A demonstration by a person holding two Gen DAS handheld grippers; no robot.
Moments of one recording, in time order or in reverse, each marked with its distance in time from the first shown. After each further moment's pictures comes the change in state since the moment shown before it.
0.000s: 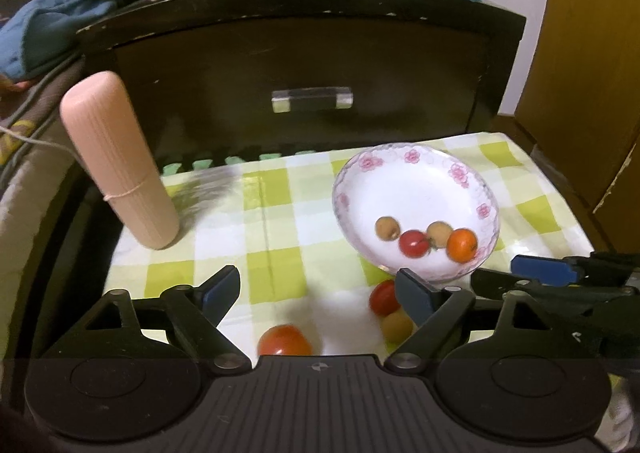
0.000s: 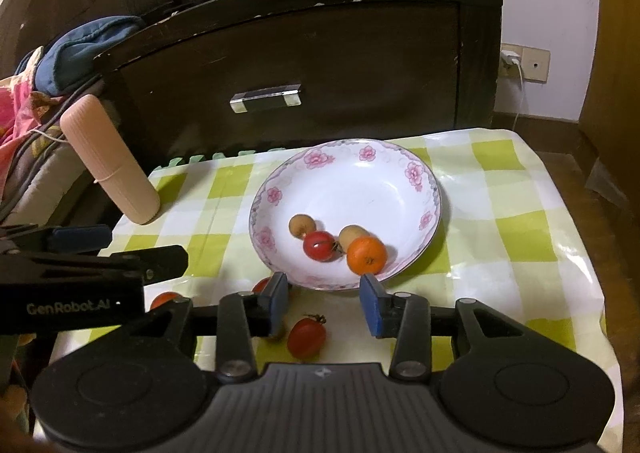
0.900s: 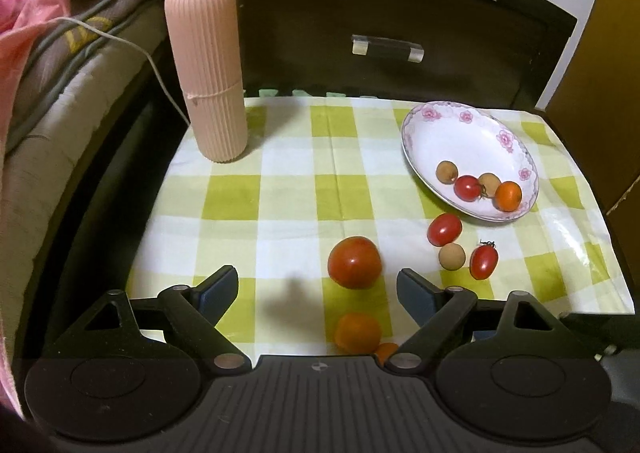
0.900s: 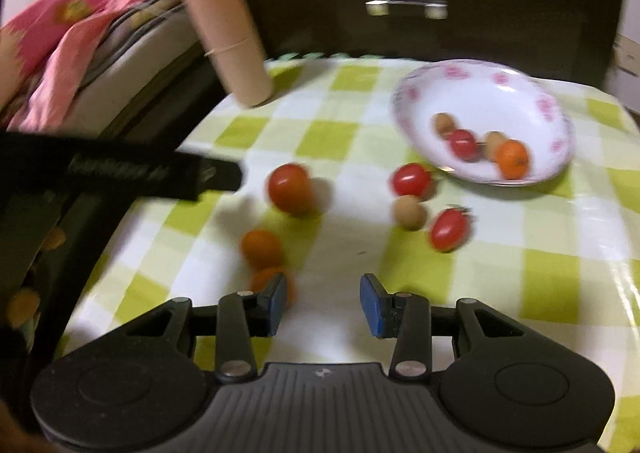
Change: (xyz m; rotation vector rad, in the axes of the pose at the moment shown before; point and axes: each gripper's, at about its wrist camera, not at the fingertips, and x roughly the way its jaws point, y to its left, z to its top) left arm -0.017 0.054 -0.039 -0.136 0.103 0.020; right arm 0.004 0.078 -0.060 -0.204 0.189 0.191
